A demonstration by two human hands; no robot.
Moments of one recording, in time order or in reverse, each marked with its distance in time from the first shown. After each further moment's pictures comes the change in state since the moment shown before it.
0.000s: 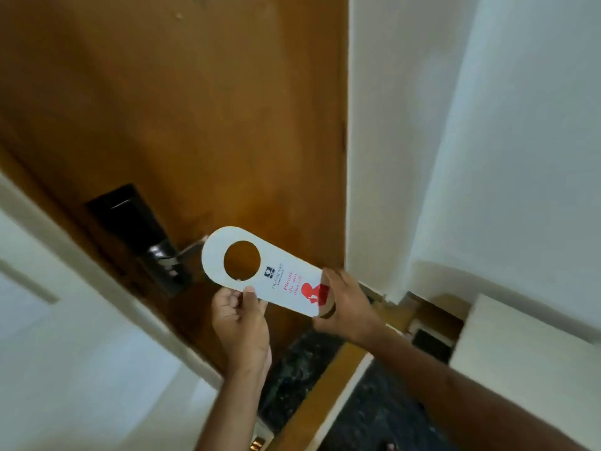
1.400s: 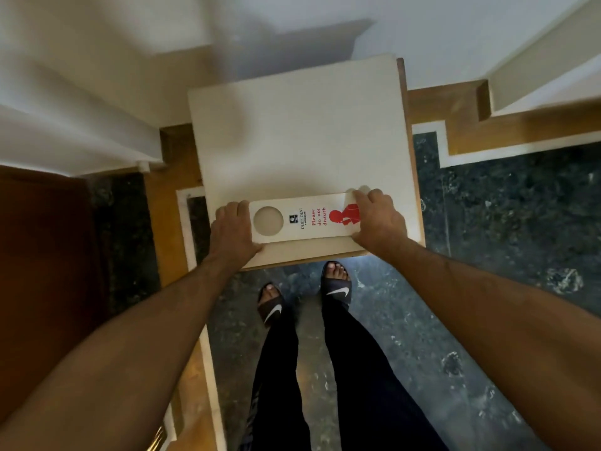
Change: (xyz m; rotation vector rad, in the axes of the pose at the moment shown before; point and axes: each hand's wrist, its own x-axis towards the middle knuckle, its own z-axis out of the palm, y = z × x) left_hand -0.219 -0.562 0.442 1.712 -1.663 0.422; right_hand -0.247 0.705 -0.068 -0.172 0.035 1.088
